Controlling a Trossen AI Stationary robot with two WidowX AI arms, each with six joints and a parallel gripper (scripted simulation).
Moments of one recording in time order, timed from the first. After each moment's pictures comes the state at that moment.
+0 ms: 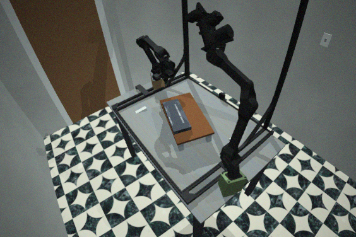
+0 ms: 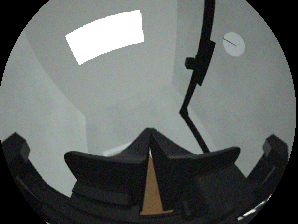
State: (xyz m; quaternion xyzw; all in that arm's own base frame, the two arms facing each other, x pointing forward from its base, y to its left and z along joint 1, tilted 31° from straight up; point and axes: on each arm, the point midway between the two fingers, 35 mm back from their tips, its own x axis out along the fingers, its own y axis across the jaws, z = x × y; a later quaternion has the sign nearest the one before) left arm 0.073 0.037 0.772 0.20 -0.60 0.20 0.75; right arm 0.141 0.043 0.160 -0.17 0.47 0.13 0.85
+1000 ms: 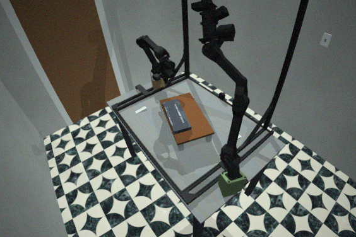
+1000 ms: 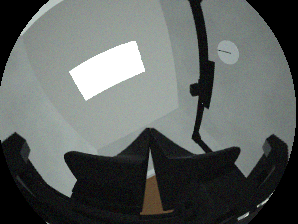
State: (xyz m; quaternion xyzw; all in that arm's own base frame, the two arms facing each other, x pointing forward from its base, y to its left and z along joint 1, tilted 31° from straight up) left arm 0.022 0.019 0.802 0.27 -0.69 0.24 0.63; right arm 0.141 0.043 0.160 -0.17 0.47 0.13 0.85
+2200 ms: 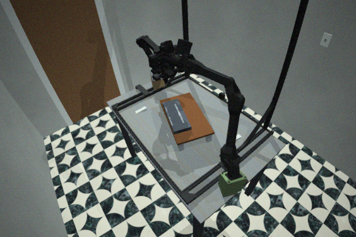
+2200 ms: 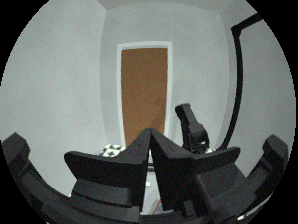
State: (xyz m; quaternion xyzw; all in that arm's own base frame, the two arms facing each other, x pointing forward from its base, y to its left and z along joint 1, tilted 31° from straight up) left arm 0.269 0.218 0.625 -0.08 -0.25 0.24 0.93; right arm 0.141 0.043 0.160 -0.17 0.47 0.13 0.85
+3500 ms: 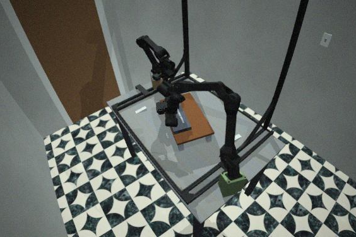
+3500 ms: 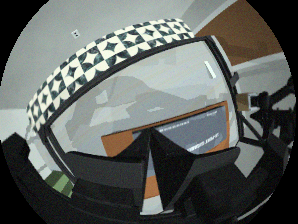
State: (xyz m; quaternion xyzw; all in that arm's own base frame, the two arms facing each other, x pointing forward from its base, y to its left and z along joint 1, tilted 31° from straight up) left arm 0.295 0.211 0.282 -0.54 0.25 0.31 0.74; right arm 0.141 0.043 0.160 -0.17 0.47 0.13 0.85
